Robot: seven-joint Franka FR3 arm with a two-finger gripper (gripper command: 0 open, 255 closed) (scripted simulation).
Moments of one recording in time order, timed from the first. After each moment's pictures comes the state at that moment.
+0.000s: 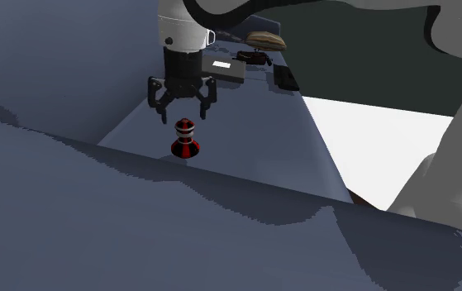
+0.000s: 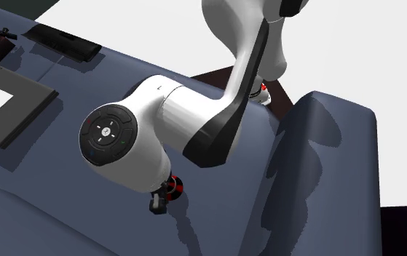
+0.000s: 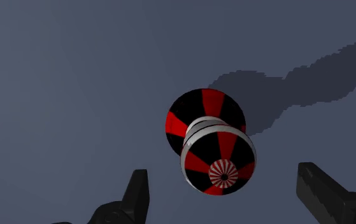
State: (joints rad) arm 0.19 0.15 0.50 -1.67 -0.06 1.81 0.94
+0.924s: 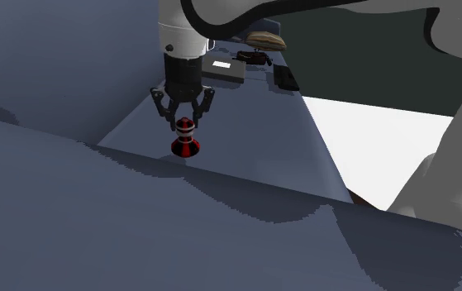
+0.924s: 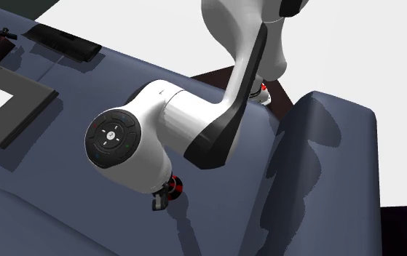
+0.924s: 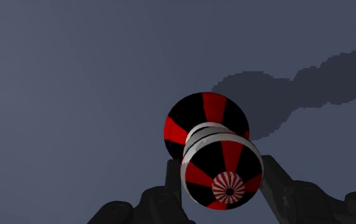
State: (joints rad) arm 0.19 0.15 0.50 -1.69 -0.06 1.84 0.94
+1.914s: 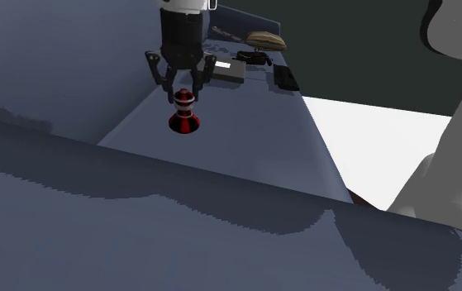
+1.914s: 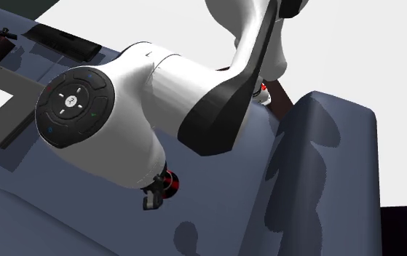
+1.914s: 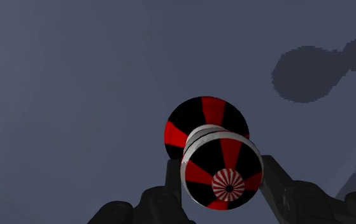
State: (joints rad) arm 0.20 0.17 0.51 -1.49 -0.07 1.65 0.95
